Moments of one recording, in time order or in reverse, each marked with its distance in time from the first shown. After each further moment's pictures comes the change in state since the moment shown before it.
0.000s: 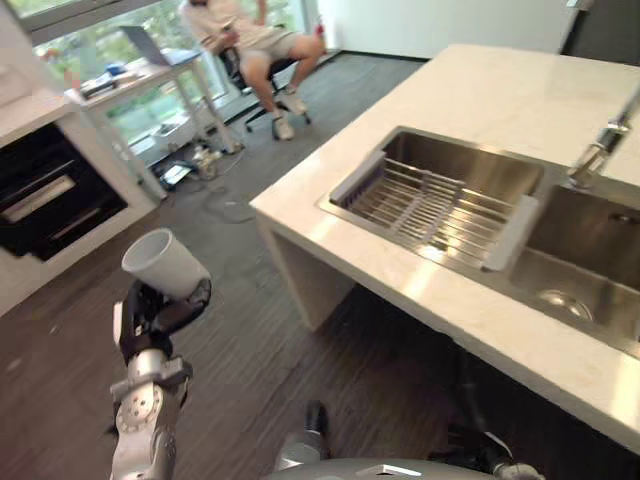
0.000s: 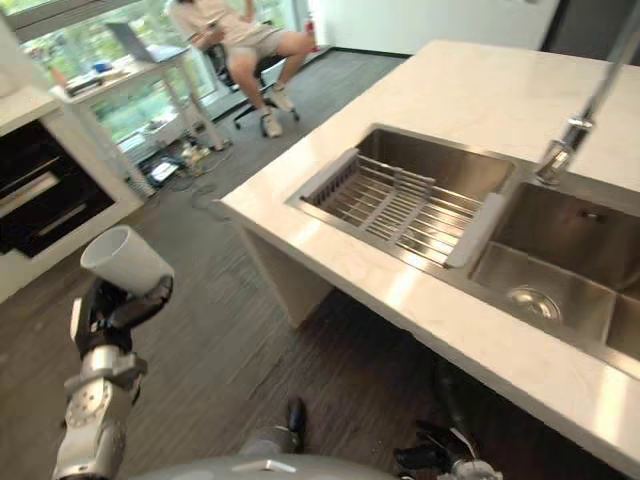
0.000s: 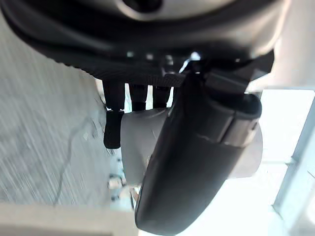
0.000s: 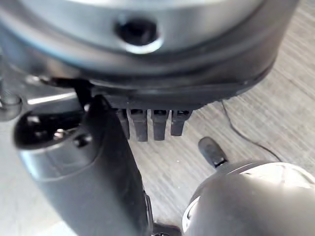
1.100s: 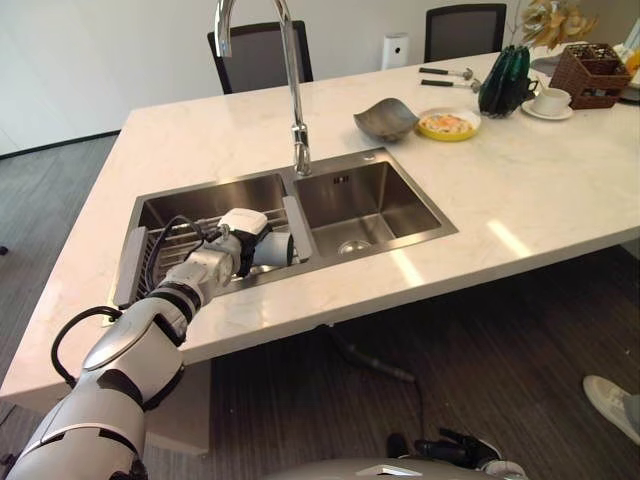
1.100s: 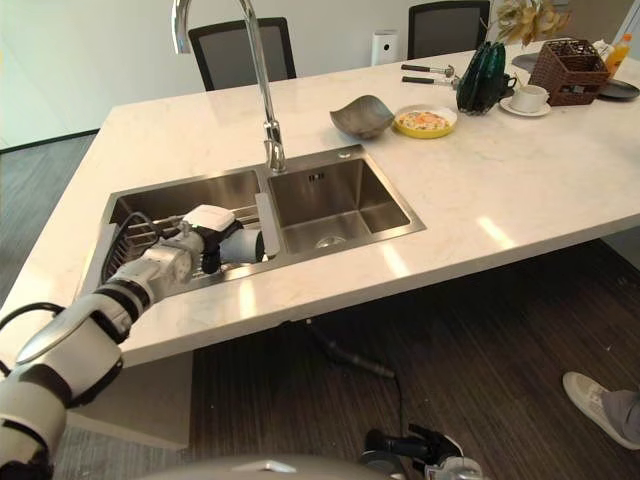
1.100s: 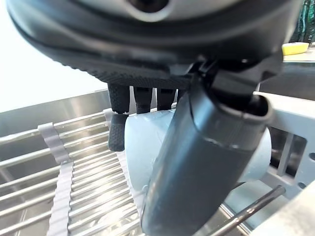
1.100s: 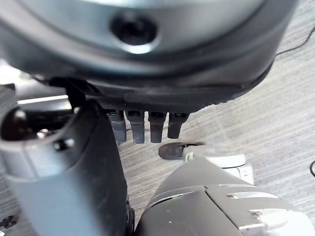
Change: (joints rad) left arm -1.108 0.337 -1.112 0.810 1.074 0.134 -0.115; right arm -0.121 0.077 -0.075 0.259 0.099 0.008 0.002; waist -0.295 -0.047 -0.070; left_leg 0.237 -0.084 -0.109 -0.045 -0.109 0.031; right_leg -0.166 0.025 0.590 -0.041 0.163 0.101
